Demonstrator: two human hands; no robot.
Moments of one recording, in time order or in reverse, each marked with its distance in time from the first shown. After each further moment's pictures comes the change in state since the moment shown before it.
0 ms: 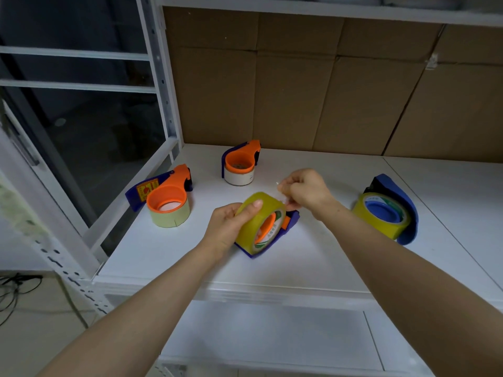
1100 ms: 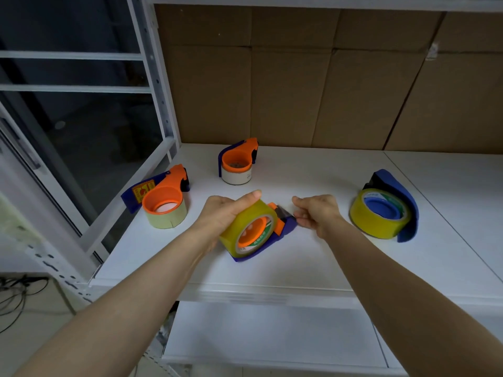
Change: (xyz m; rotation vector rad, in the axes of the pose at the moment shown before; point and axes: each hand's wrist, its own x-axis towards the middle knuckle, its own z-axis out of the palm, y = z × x) left_hand 0.012 0.027 0.000 0.298 0.065 -0.189; right_hand 0.010 0.062 0.001 0.528 0.140 0.369
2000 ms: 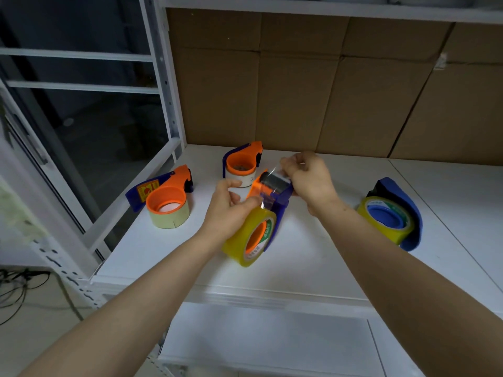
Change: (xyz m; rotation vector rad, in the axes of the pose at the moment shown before) left_hand 0.000 0.002 0.008 0.087 0.129 0.174; right_hand -0.047 -0.064 0.032 -0.260 -0.041 -0.528
